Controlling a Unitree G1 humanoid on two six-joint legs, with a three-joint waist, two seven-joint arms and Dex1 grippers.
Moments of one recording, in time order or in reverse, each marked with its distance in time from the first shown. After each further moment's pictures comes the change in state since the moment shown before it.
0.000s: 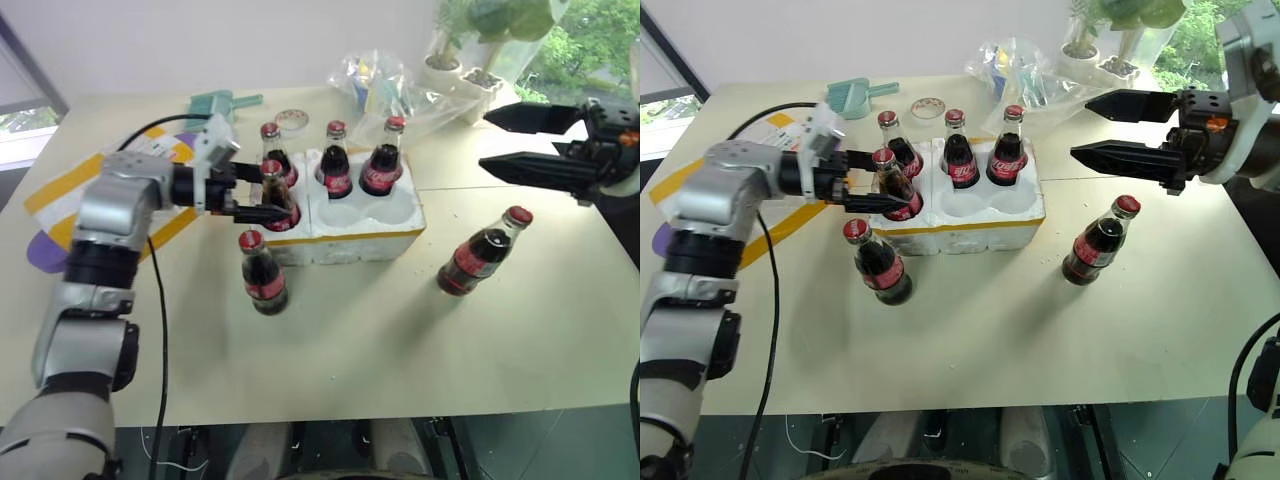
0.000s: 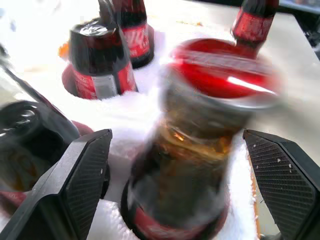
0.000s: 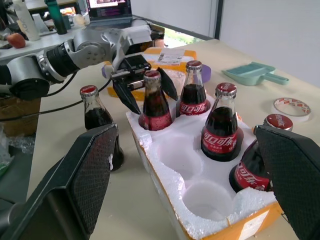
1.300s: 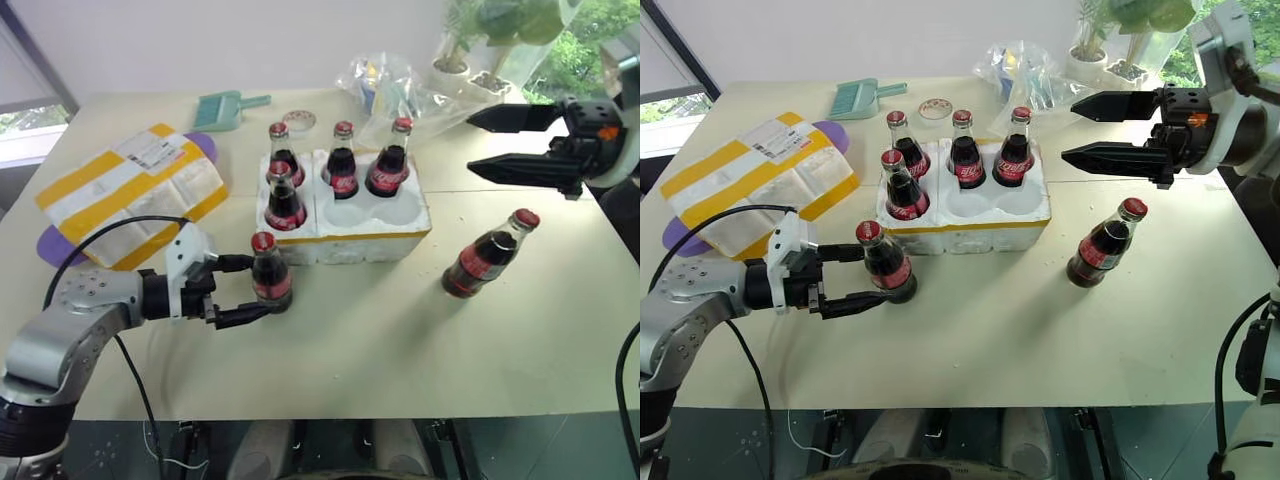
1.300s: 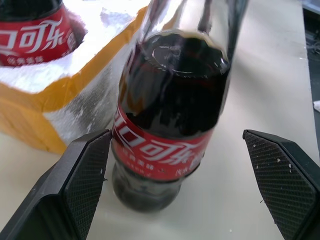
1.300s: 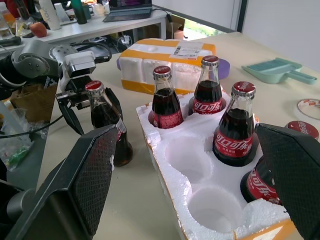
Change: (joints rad) left arm 0.709 0.106 0.147 -0.742 -0.228 0.162 0.342; right arm -0.091 0.027 0.107 0.108 -0.113 -0.065 0.133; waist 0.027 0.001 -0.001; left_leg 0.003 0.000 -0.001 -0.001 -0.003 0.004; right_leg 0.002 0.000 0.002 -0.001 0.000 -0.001
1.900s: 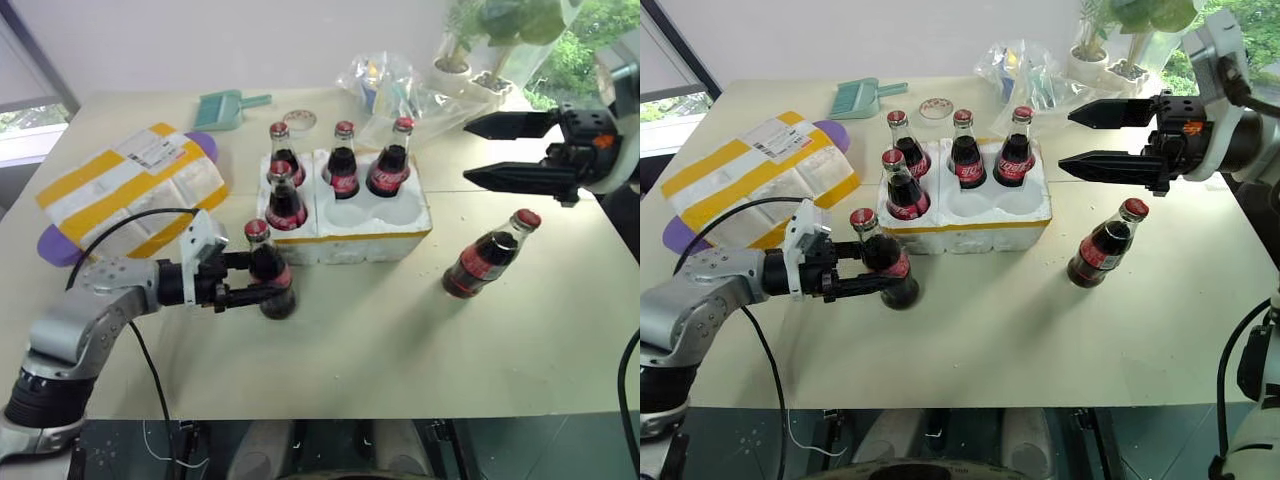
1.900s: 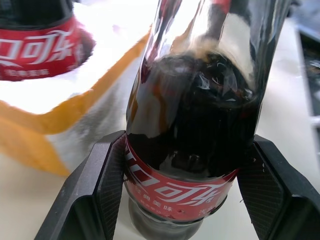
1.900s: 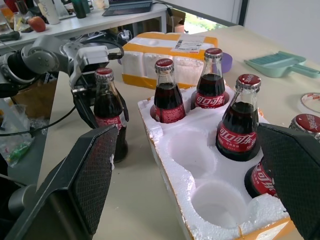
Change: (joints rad) left arm -0.143 -0.006 -0.038 0.088 -0.108 0.093 -0.013; right arm 0.030 0.001 -0.007 -0.038 0.011 0.011 -0.025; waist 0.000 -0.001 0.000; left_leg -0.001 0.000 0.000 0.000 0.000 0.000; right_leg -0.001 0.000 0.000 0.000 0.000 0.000
